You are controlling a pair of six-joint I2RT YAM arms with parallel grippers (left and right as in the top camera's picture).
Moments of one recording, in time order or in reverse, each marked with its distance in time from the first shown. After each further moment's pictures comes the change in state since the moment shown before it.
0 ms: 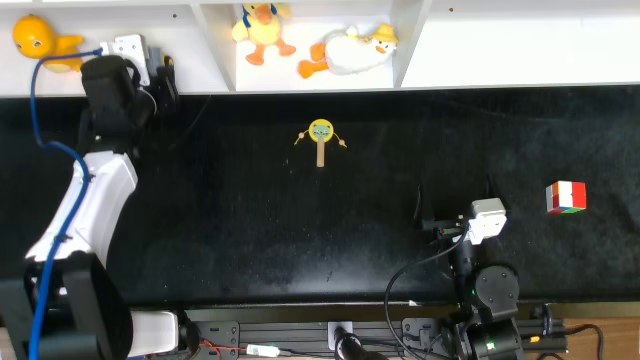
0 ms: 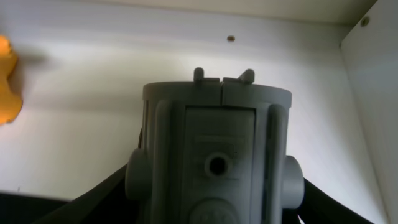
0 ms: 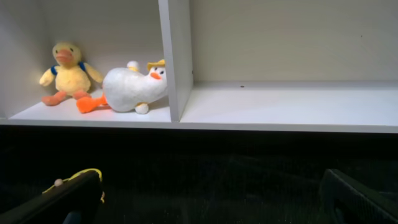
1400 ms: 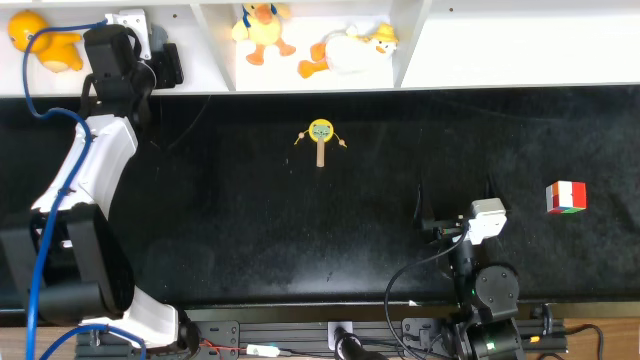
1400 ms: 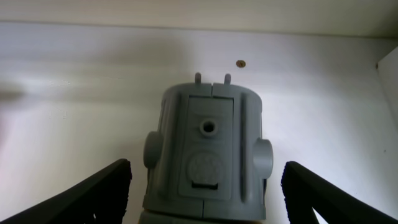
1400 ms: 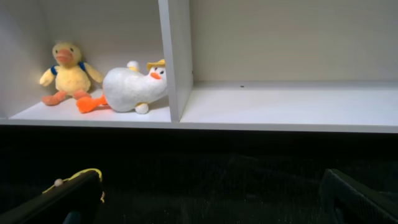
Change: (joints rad) left arm 0.000 0.185 0.196 -0.040 -0.019 0.048; right arm 0.000 0.000 0.000 0.001 0.000 0.000
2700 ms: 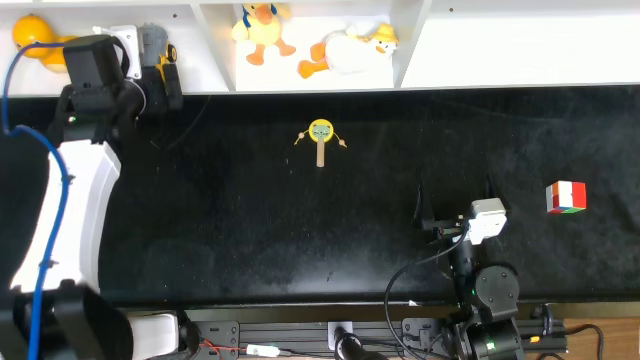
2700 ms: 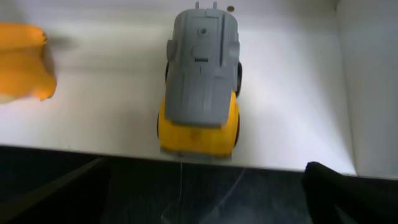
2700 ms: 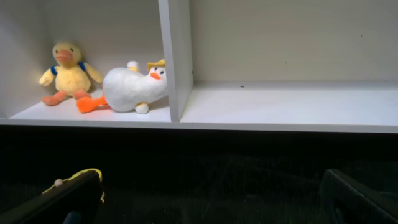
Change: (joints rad) left arm 0.000 -0.258 0.003 -0.424 -0.003 0.003; right arm 0.000 0.000 0.000 0.000 0.000 0.000
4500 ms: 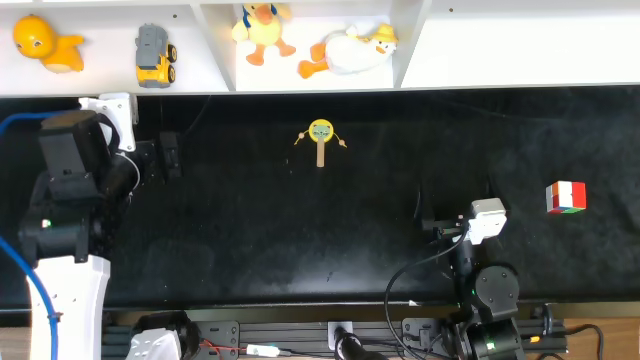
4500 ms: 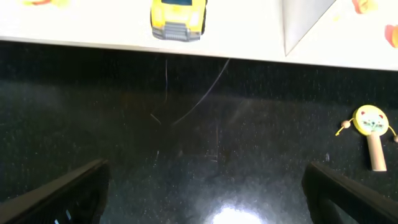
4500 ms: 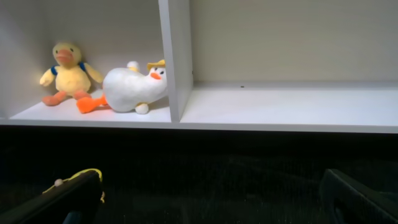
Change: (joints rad) left arm 0.000 -0.475 -0.183 -0.315 0.062 -0.041; right arm 0.000 0.000 0.000 0.000 0.000 0.000
